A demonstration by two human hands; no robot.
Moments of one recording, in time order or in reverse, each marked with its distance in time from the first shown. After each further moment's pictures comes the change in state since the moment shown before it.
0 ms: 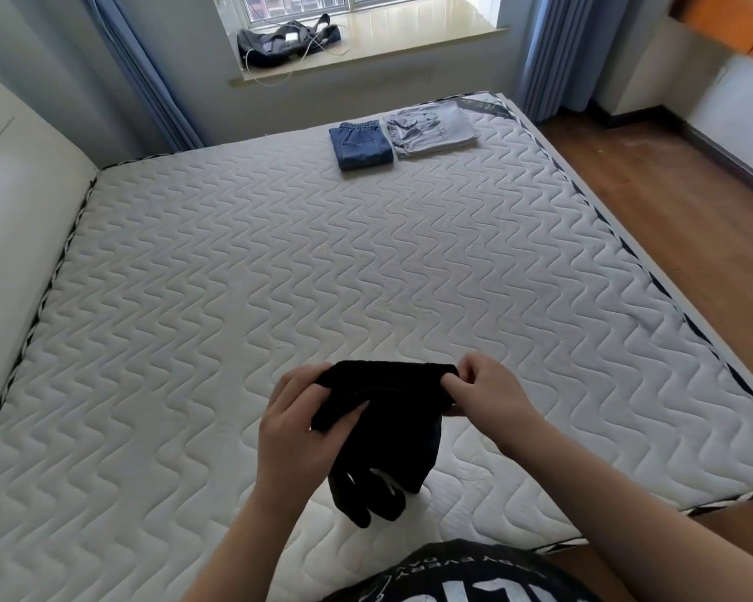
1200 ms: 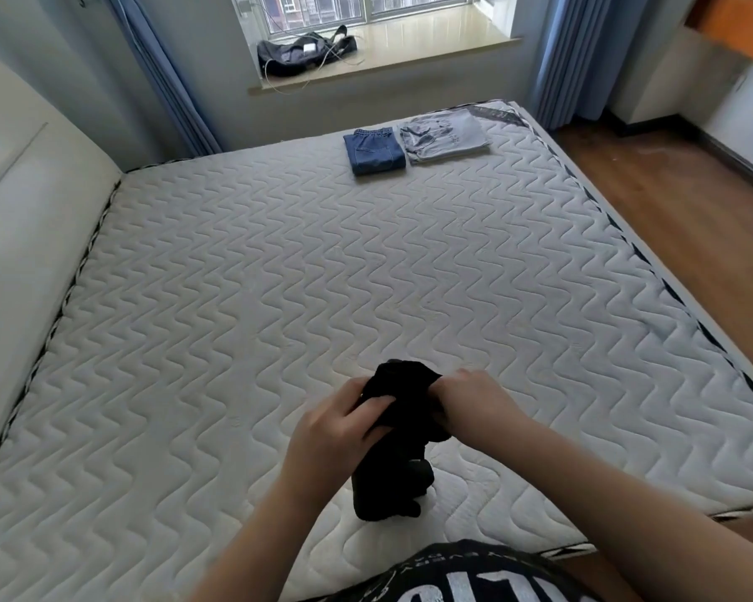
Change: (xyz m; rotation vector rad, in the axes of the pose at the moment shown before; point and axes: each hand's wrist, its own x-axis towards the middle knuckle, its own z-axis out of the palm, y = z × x) left_hand -0.014 0.011 0.007 0.216 -0.207 0.225; right_hand -0.008 -0.006 0.013 -0.935 -0.229 -0.547
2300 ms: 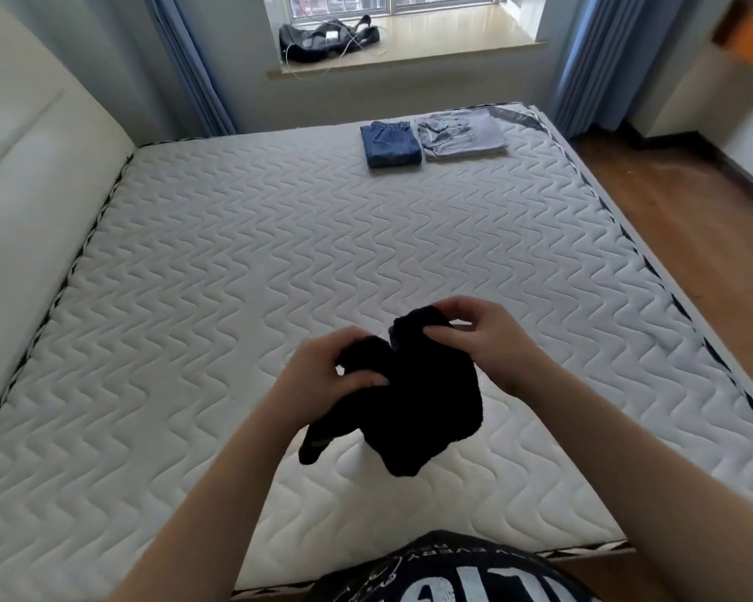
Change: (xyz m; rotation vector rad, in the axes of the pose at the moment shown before) left_hand 0.032 -0.039 -0.029 -0.560 -0.317 -0.468; right_hand 0.027 0.008 -0.037 1.256 0.147 0.083
